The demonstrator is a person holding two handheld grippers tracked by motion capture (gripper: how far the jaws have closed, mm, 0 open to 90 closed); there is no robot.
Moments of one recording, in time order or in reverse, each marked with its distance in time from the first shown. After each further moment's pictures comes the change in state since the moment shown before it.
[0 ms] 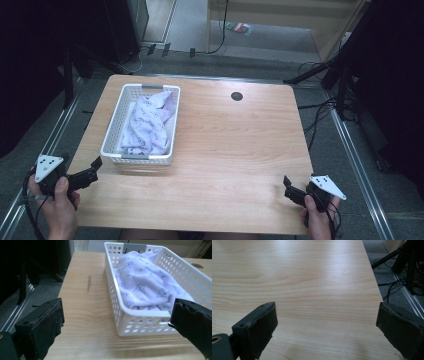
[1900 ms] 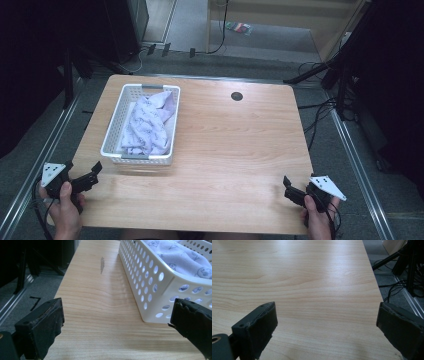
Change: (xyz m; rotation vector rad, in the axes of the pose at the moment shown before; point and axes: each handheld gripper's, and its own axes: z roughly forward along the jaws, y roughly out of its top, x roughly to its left) left arm 0.035 -0.058 0.032 -0.023 0.020 -0.089; right arm 0.001 0.000 -0.001 -0.006 0.005 -0.008
